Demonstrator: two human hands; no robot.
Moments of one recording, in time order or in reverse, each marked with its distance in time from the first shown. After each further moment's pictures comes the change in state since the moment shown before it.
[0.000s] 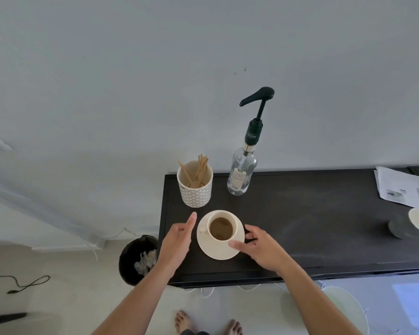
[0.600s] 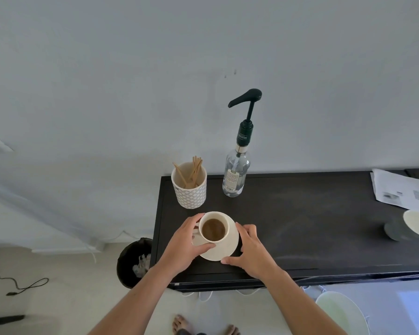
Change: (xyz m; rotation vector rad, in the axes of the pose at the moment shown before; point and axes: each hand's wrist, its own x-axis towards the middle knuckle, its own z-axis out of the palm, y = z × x) left_hand -0.005 -0.005 0.016 0.319 -0.207 0.545; right_hand 0.014 0.024 0.023 -0.295 0.083 -0.247
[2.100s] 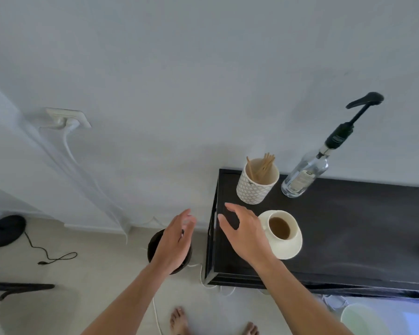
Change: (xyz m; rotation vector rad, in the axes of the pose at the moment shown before) left_hand -0.079 -0.125 -0.147 -0.093 0.233 -0.174; right_hand 0.002 -0.236 0.077 0.059 0.209 -0.105
